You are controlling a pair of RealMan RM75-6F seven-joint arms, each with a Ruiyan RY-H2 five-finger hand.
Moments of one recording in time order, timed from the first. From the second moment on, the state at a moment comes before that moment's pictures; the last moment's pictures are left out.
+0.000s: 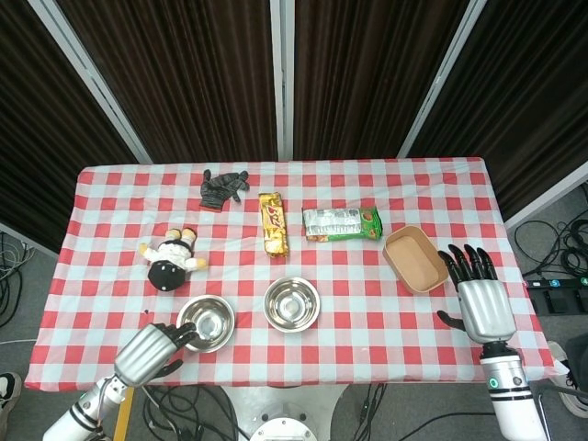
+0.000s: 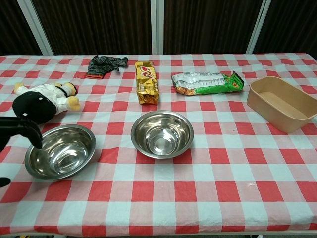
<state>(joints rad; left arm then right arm) -0.27 -1.41 0.13 -1.41 1.96 1.36 0.11 0.26 -1.18 0.08 -1.91 -1.34 1.41 -0.48</state>
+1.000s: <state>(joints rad) -0.33 -1.52 0.15 -1.22 1.89 1.33 0.04 0.28 -1.19 0.10 -1.94 -1.28 1.37 -0.55</state>
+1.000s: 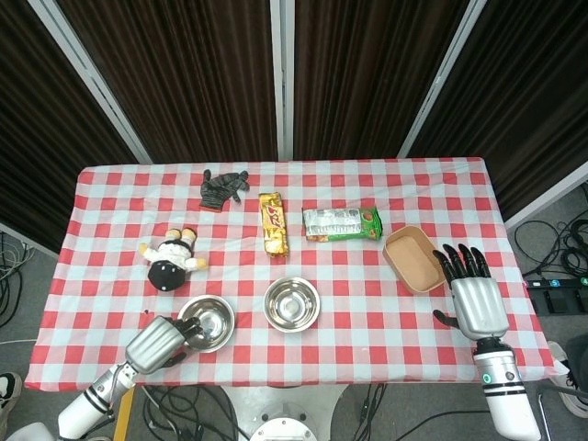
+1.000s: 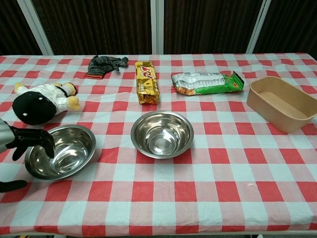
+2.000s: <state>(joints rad) -0.35 -1.65 0.20 -0.96 1.95 1.43 0.09 0.29 -1.19 0.10 -1.93 -1.24 1.34 -0.53</state>
